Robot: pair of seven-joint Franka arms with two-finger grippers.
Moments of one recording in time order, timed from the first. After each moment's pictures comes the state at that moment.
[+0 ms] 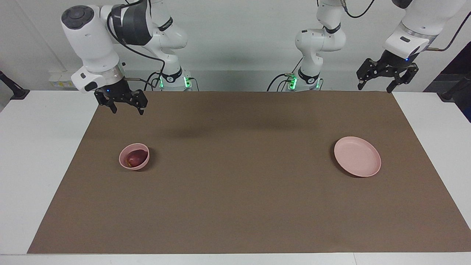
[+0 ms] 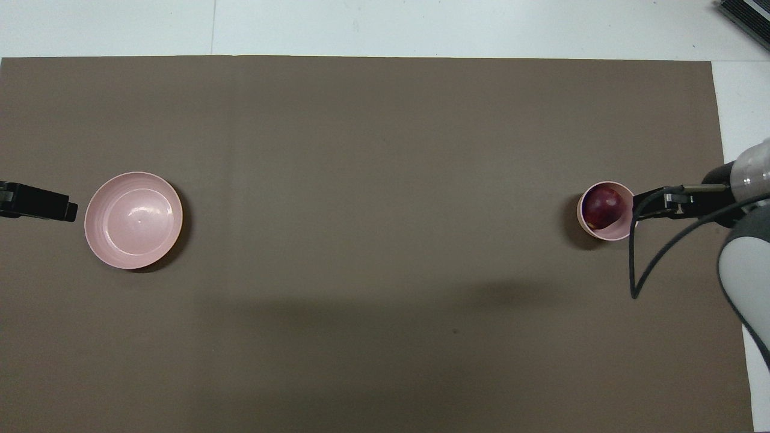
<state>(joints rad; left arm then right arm) -0.08 -0.05 0.02 -1.52 -0.03 1.48 0.12 -0.02 -0.06 0.02 -1.75 -0.02 1.65 0.08</state>
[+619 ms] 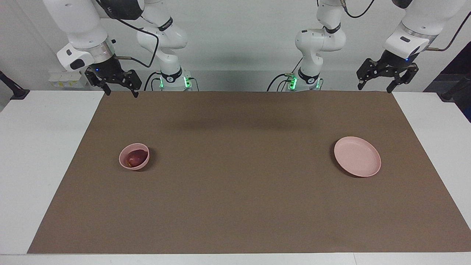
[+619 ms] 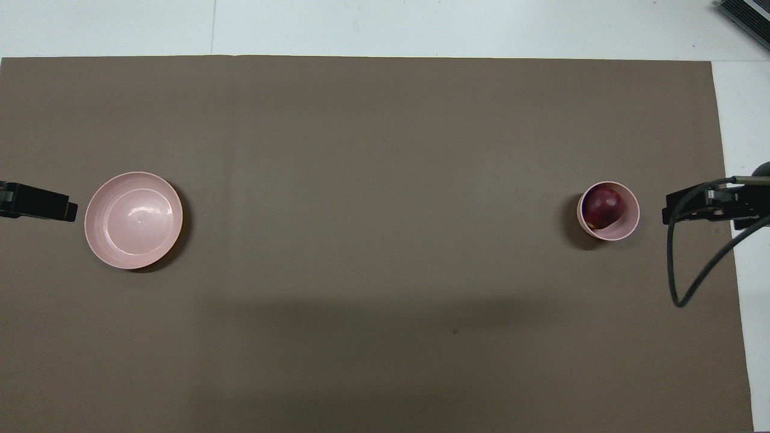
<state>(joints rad) -0.08 -0.05 0.02 -1.52 -0.03 1.48 0.12 -0.03 -0.03 0.01 -1.59 -0.02 1.50 0.09</state>
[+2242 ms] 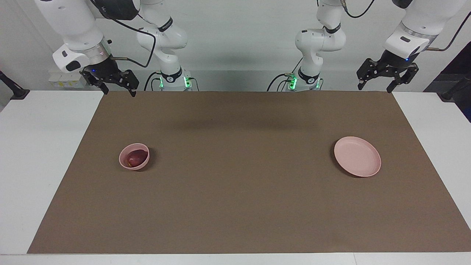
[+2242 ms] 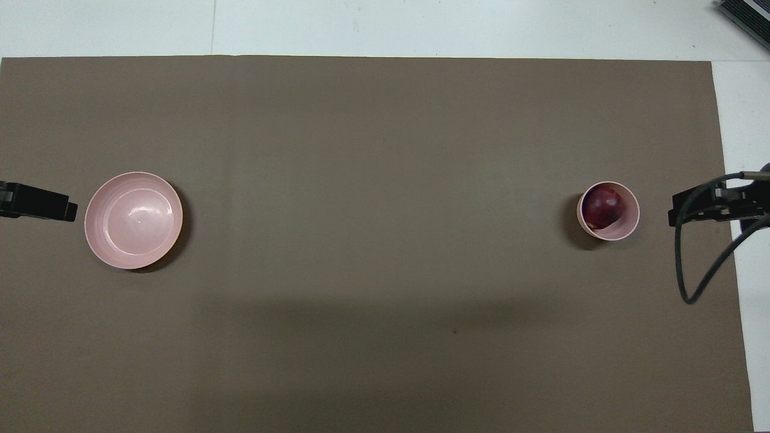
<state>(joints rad) -0.08 -0.05 0.02 -1.52 -0.03 1.48 0.12 -0.03 0.00 0.01 -1.54 -0.01 1.44 0.09</state>
